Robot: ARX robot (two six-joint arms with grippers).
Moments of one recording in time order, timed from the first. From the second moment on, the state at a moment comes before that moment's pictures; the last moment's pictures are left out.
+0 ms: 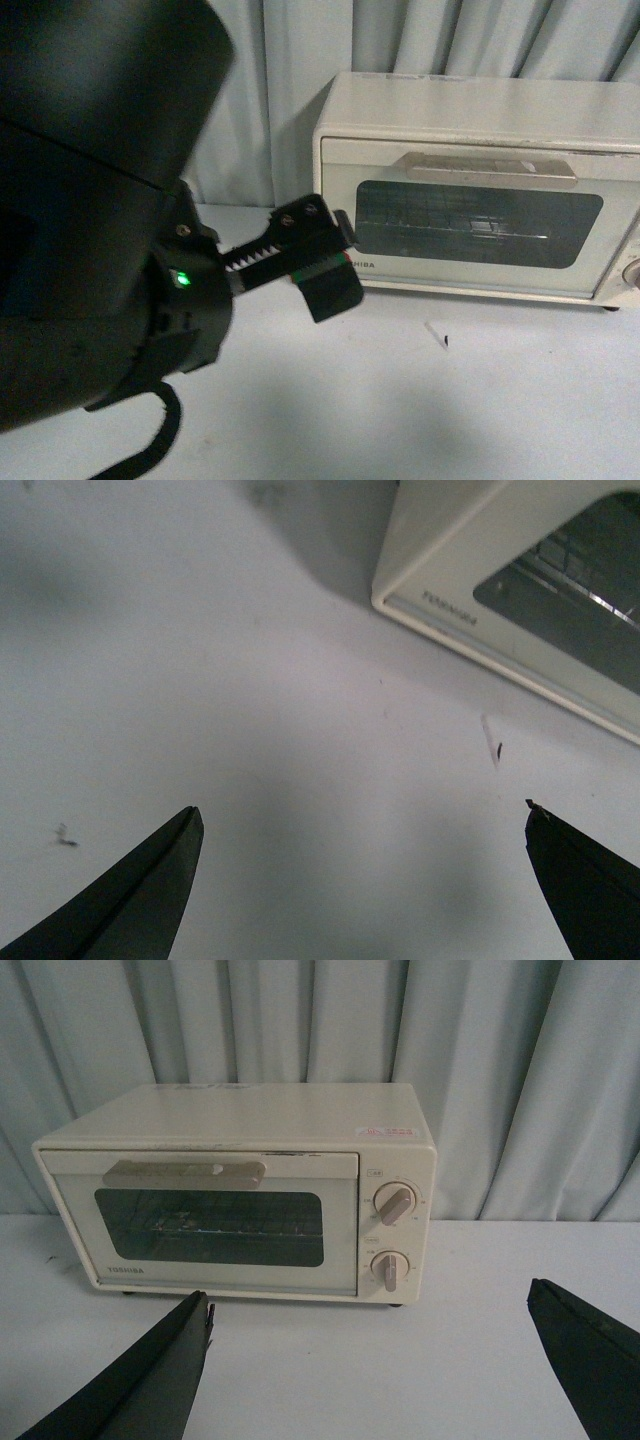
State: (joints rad) left arm -0.59 1.60 0.72 0.14 -0.29 -0.78; right arm 0.00 0.00 0.01 0.00 0.00 0.00
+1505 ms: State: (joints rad) left arm -0.62 2.06 1.15 -0.04 -0.03 -1.45; right arm 0.00 0.00 0.01 0.00 0.00 0.00
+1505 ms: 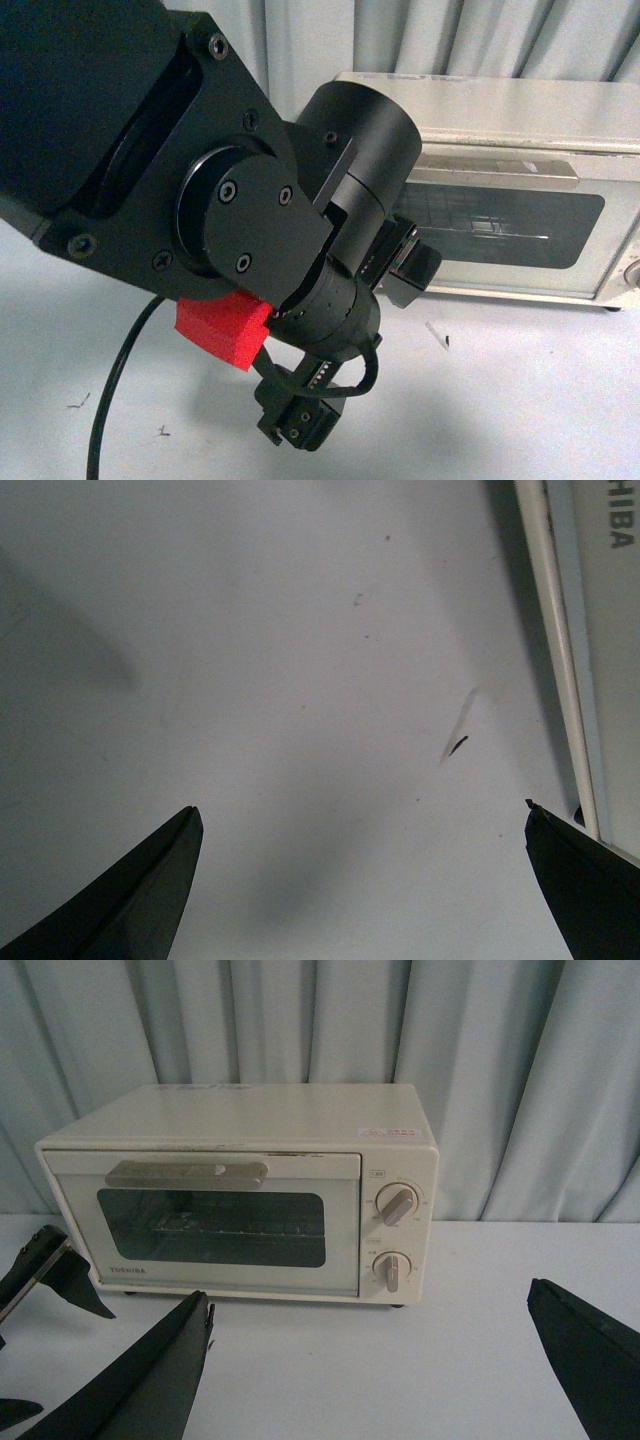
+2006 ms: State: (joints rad) left arm -0.61 2.08 1.08 0.01 -0.07 -1.48; right arm 0.00 0.00 0.01 0.00 0.00 0.00
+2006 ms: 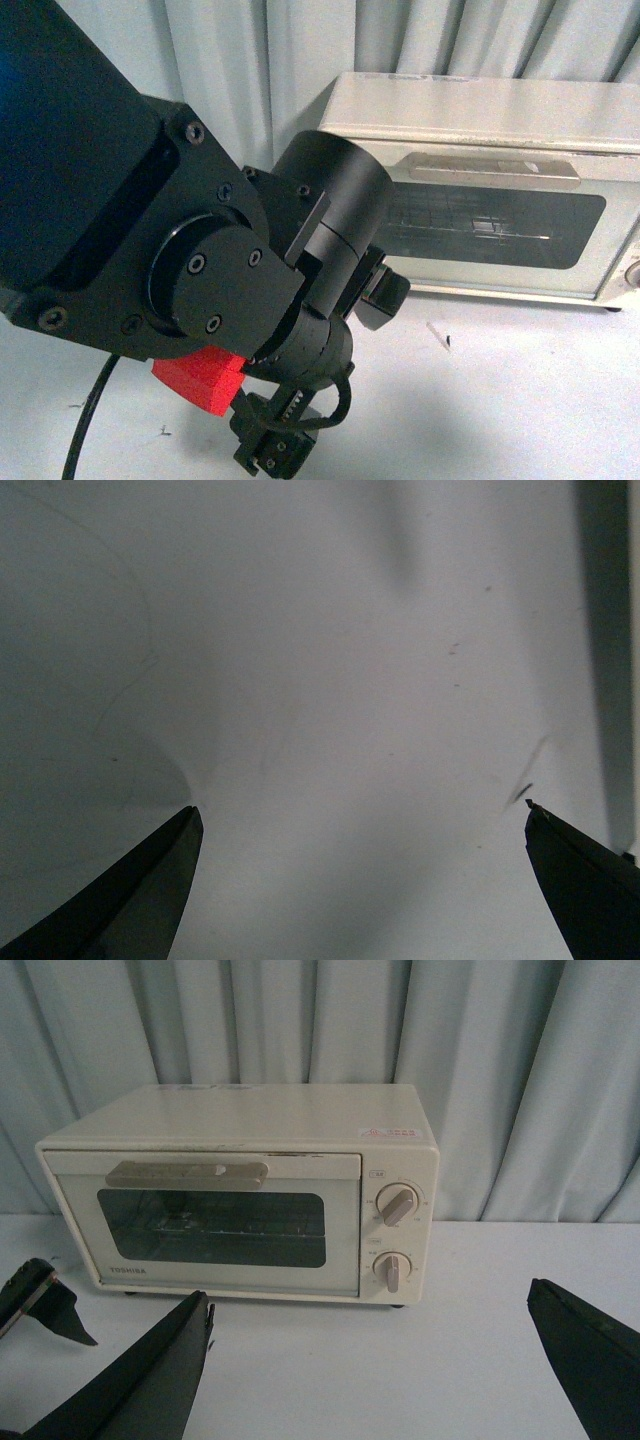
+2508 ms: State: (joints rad) left arm -0.63 2.10 1.10 0.02 -0.06 -1.45; right arm 0.00 0.00 0.01 0.00 0.00 0.00
